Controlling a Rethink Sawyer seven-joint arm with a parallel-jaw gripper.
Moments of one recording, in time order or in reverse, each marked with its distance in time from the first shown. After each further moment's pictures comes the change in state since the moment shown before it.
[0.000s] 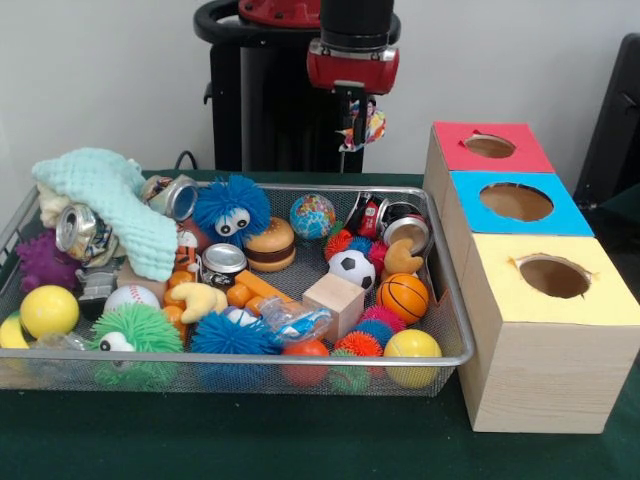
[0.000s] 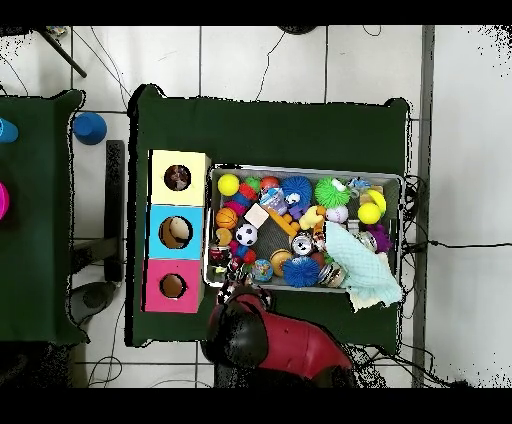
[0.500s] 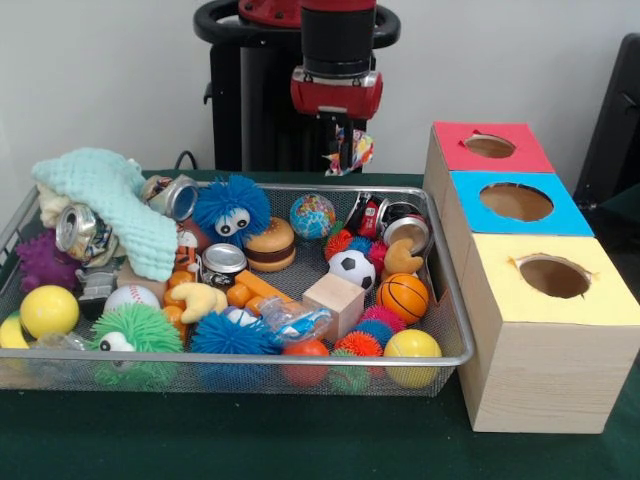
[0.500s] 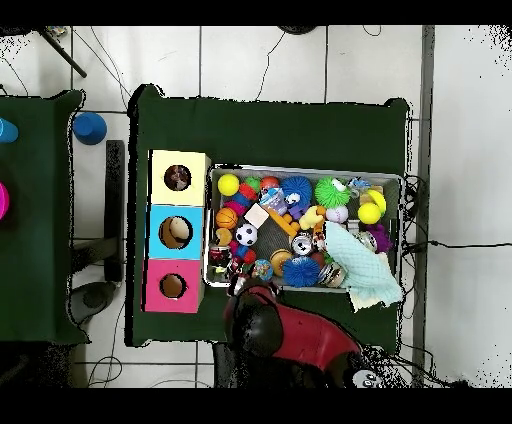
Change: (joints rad) arm -0.099 0.083 0.056 -0.013 -0.010 -0.086 0.000
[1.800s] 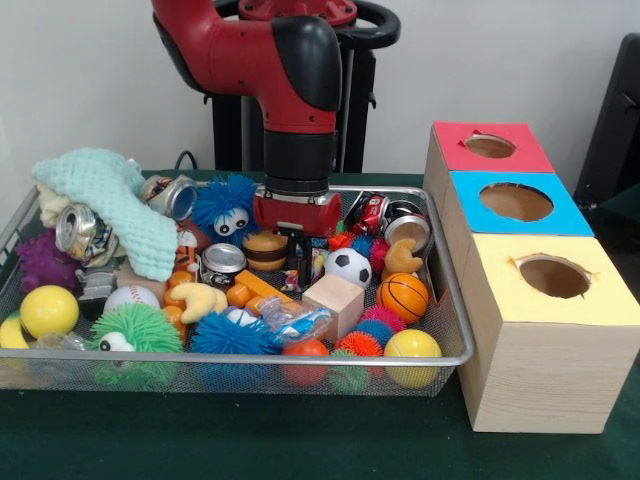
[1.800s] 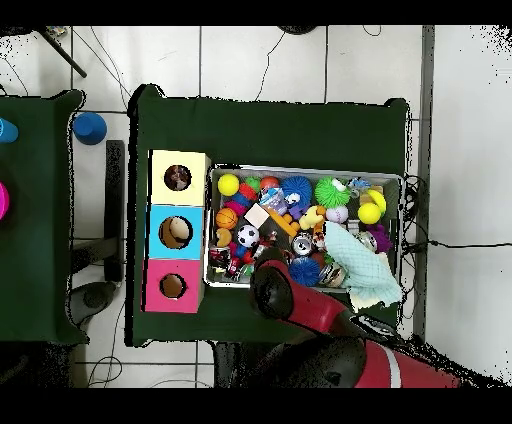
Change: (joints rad) arm -0.103 0.423 0.029 -0.208 0.002 -0.439 0.000
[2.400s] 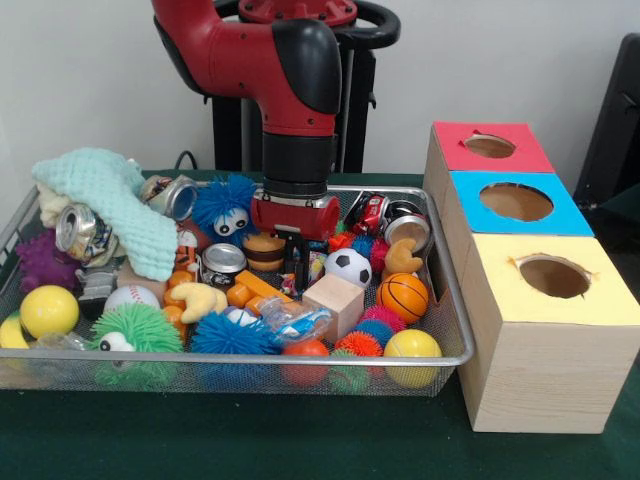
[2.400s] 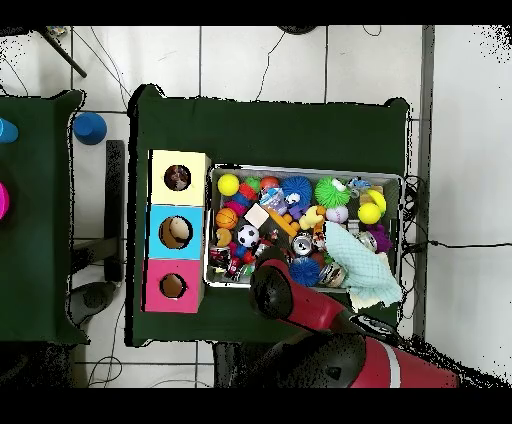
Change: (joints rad) arm -0.002 0.015 0.000 -0.002 0.015 -0.045 0.000
